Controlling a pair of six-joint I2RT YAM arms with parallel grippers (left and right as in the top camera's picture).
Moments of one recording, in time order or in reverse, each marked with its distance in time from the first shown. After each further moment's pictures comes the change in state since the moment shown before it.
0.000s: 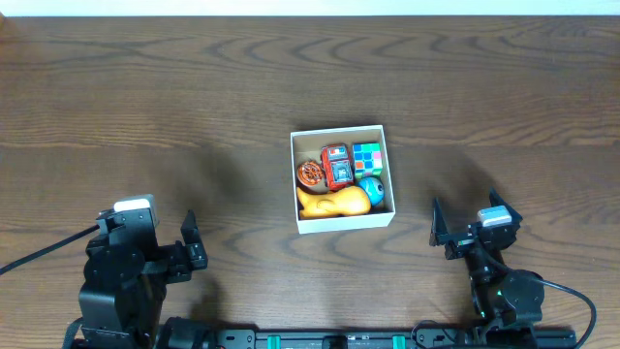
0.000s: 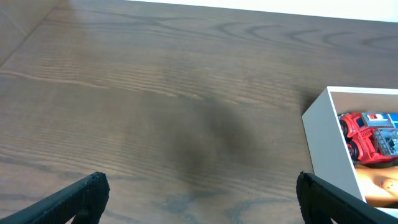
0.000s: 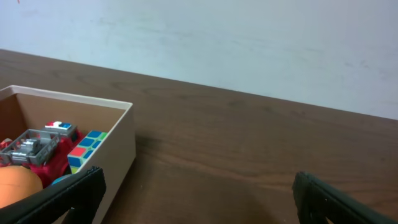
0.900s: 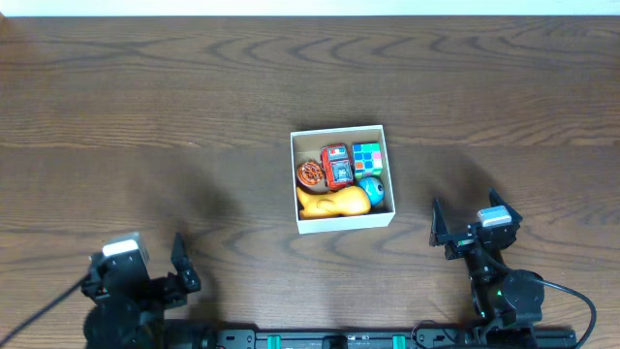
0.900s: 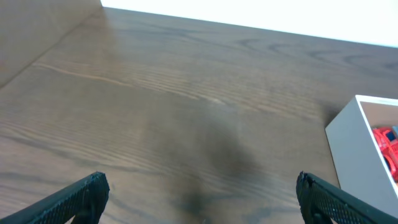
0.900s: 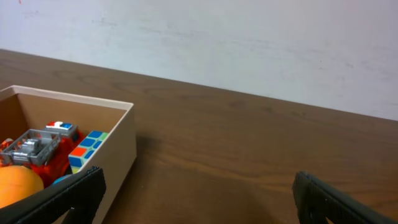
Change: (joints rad) left arm 0.109 -0.321 -0.195 0.012 0.001 0.024; right arm 0.000 -0.001 0.000 0.001 -0.004 -0.001
